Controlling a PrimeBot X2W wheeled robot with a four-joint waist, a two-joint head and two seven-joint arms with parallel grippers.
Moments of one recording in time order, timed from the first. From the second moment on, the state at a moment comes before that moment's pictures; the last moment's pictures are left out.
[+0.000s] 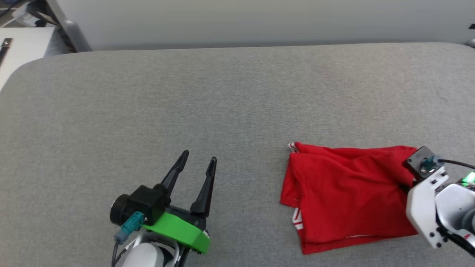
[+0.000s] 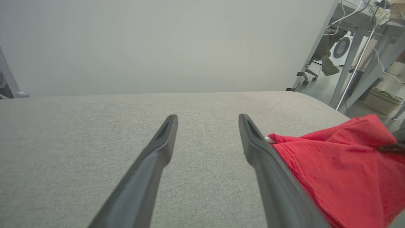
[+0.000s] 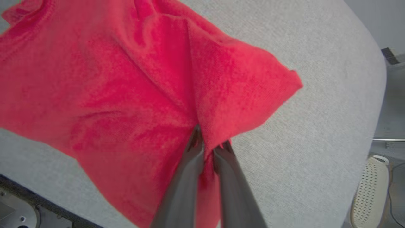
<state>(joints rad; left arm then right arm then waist) -0.10 0.15 -0.29 0.09 -0.31 -0.13 -0.26 -0.23 -0.70 0.44 -0.09 0.40 0.13 0.69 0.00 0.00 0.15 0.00</state>
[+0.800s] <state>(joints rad) -0.35 0.27 -0.46 -0.01 -0.26 -0.13 -0.26 -0.55 -0.92 0.38 0.29 0.24 0.13 0.29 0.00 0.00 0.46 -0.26</state>
